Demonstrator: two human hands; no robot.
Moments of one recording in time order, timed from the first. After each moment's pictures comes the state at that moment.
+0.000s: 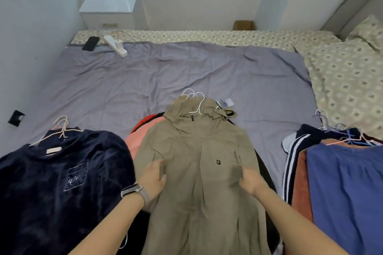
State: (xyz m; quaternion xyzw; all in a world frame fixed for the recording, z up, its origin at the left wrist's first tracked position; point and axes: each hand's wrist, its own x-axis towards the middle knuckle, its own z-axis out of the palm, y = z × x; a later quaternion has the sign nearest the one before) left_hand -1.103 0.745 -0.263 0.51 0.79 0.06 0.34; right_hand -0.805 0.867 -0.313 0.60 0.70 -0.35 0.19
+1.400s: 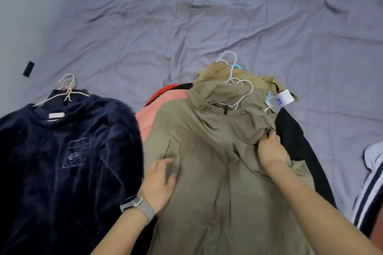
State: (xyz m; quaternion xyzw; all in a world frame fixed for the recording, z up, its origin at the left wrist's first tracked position) left_hand -1.118 0.754 -0.356 0.38 0.85 0.12 0.35; right_hand -0.894 0.976 -0.471 0.58 0.78 -0.13 0.21
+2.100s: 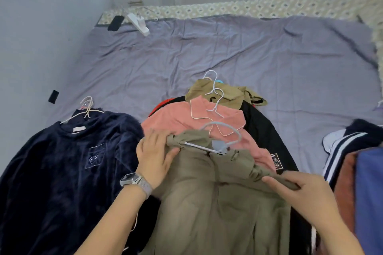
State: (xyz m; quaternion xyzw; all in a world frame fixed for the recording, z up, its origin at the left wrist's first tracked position) left_hand -1.091 0.764 -0.239 0.50 0.84 0.14 0.14; right_hand -0.771 0.859 -0.223 0.53 0.77 -0.33 -0.15
